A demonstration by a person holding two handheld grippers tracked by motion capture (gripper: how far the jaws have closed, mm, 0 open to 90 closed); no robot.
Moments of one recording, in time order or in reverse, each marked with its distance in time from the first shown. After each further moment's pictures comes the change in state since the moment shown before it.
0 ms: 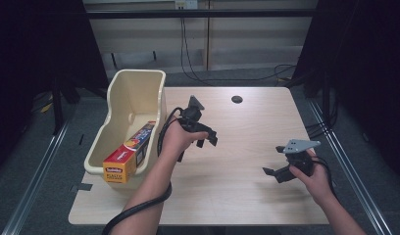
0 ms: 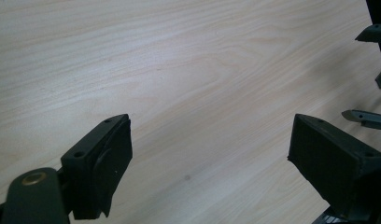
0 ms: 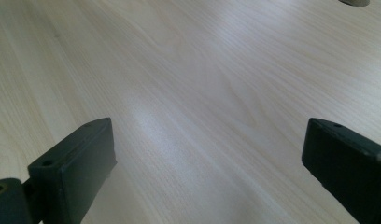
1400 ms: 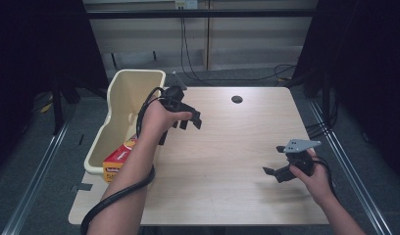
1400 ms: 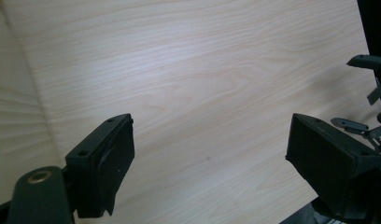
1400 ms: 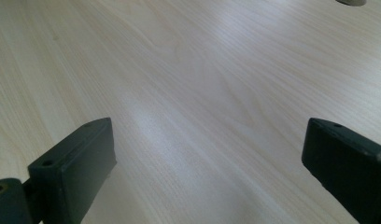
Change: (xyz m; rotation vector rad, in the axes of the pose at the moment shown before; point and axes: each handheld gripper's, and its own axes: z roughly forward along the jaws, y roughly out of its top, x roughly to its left) left arm 0.010 0.018 -0.072 -0.013 0.056 -0.073; right arm 0.000 0.000 -0.001 -0.004 -0.014 0.008
